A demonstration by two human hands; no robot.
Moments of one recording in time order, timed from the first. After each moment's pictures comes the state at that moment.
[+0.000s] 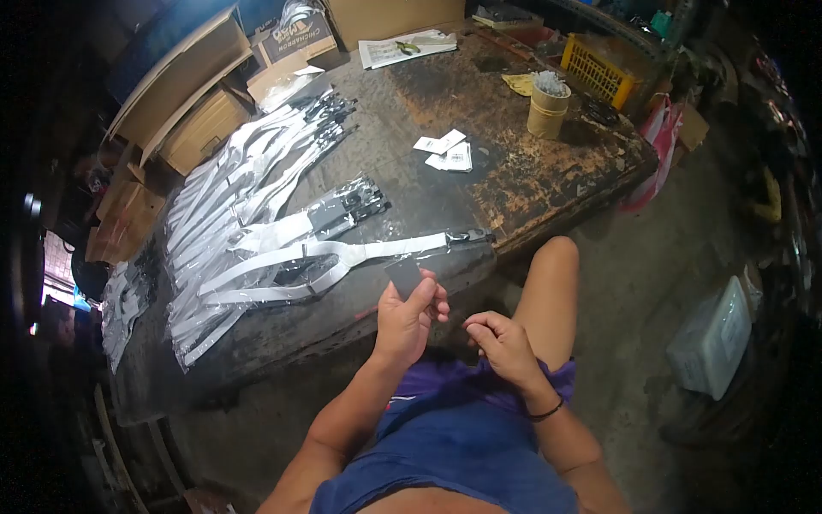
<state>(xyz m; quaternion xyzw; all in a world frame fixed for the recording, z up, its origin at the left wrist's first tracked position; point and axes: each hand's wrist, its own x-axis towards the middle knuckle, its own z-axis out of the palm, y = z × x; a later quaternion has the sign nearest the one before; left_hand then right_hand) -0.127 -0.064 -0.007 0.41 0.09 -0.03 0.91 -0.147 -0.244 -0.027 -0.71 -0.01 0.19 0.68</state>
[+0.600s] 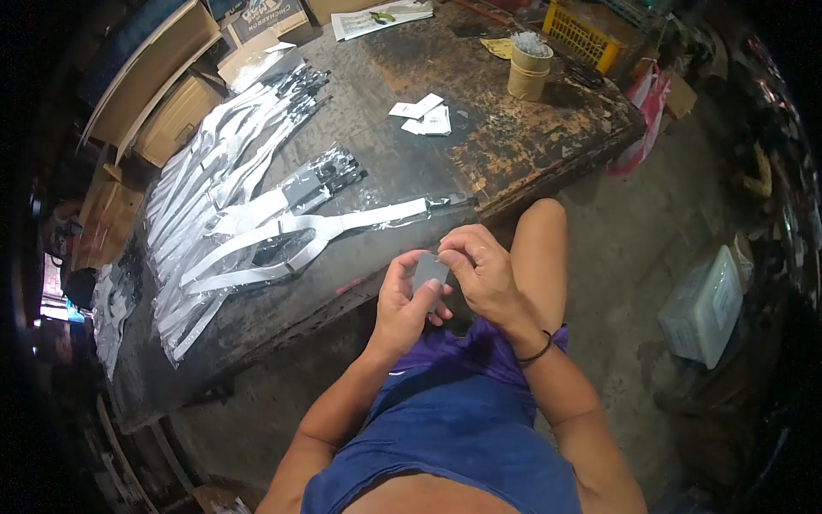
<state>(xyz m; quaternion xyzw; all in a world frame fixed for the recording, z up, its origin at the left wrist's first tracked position) -0.150 -0.073 -0.012 0.57 0.05 -0.10 0.81 -0.098 -0.221 -0.011 -0.75 -0.21 -0.11 0.62</state>
